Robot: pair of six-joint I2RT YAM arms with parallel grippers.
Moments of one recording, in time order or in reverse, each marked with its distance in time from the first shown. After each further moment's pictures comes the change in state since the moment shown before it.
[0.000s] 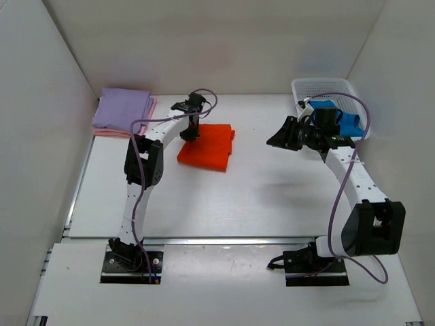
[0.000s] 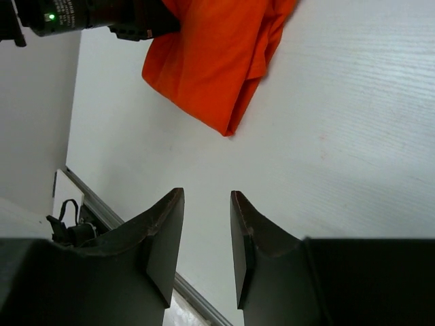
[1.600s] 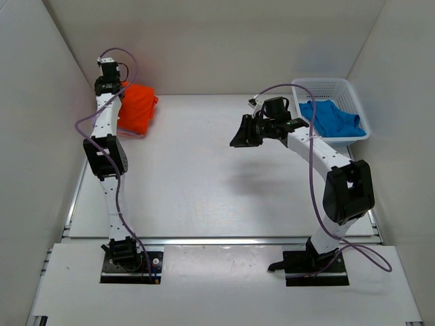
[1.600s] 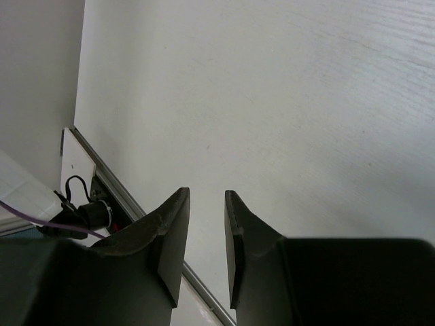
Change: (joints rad) left arm 0.537 0.121 0.462 0.212 -0.163 0.317; right arm 0.322 0.323 0.262 0.023 0.064 0.089
